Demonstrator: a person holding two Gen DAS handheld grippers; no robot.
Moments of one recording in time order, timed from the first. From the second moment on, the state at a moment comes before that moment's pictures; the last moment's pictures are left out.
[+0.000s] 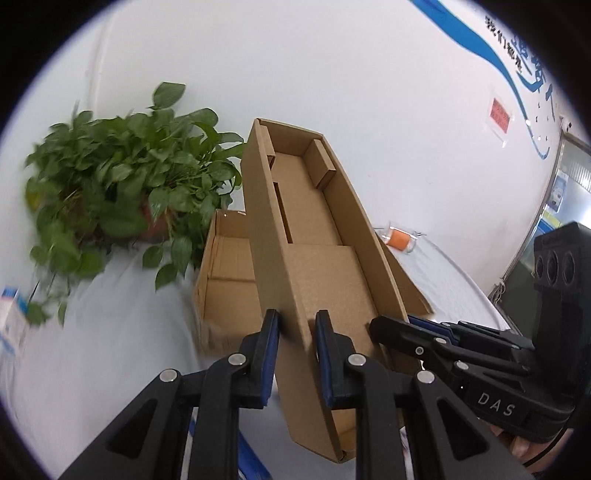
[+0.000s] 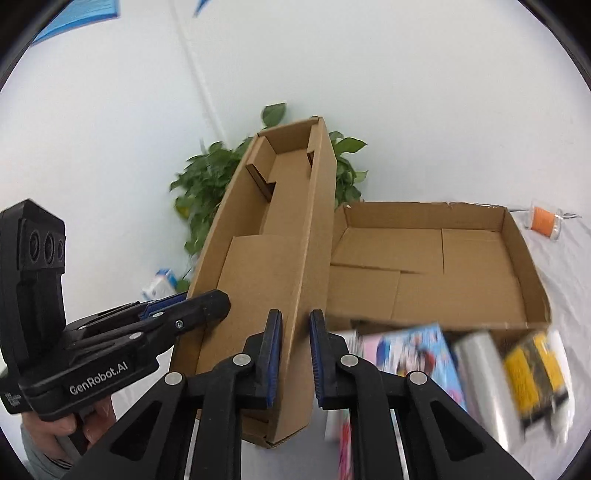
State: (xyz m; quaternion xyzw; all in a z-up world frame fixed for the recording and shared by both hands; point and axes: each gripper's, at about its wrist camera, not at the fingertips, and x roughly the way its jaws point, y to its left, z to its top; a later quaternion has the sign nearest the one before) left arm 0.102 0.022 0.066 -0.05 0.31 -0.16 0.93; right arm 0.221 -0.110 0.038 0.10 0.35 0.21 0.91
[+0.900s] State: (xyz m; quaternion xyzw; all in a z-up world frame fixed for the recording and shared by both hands) left arm 0.258 0.071 -0.022 -0.06 0.41 -0.10 0.90; right arm 0.459 -0.097 -0.079 0.16 0.54 0.18 0.81
